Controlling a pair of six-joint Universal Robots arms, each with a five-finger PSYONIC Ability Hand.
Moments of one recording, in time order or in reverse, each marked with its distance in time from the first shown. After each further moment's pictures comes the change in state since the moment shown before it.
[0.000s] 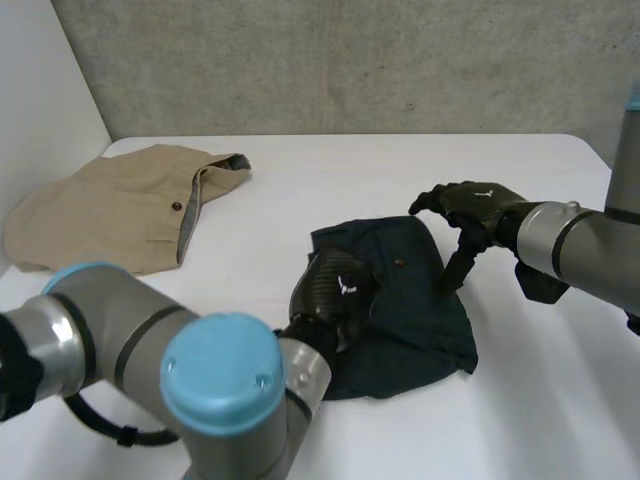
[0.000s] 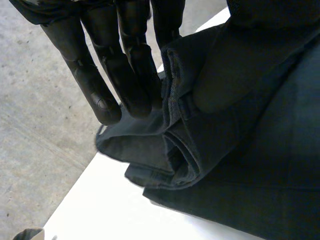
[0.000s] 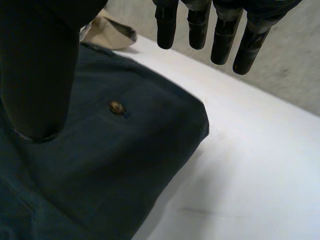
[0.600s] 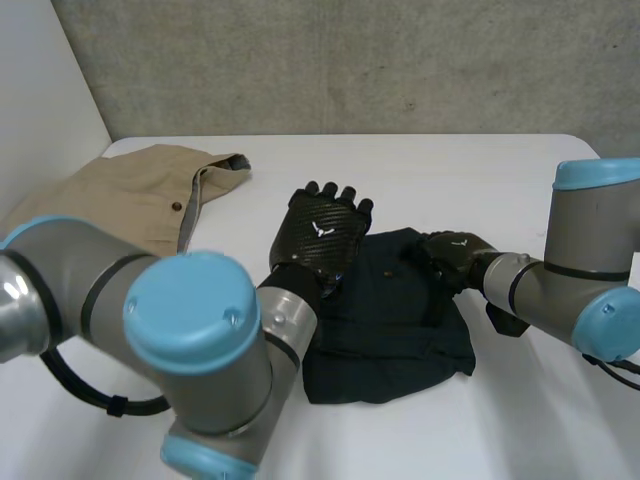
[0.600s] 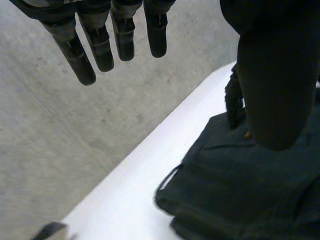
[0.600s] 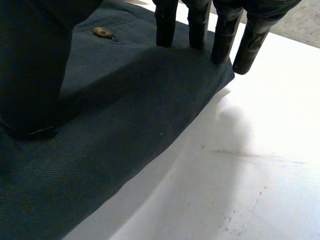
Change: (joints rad) left arm 0.049 0.059 0.083 -0.051 -0.029 -0.200; right arm 0.010 0.237 0.023 -0.168 0.010 -0.012; left_hand -0.784 -0.912 -0.905 -0.919 -0.877; right_hand 0.000 0.000 -0.009 0.000 0.000
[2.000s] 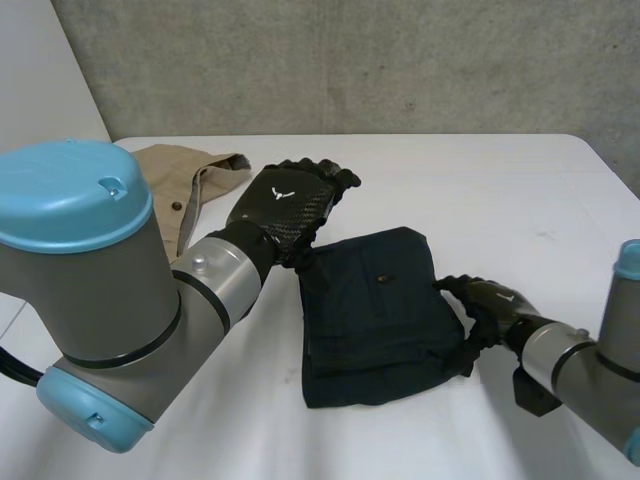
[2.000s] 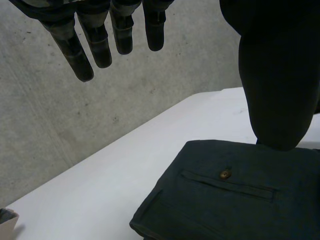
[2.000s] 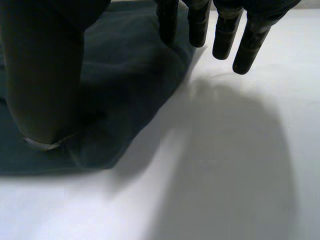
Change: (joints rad) left arm 0.159 0.165 0.043 -0.310 0.257 -0.240; right arm -0.086 -0.290 0.588 -0.312 0.034 0.308; left_hand -0.069 -0.064 -0.044 -0.045 -0.041; right_hand -0.052 -0.016 -0.033 0.000 -0.006
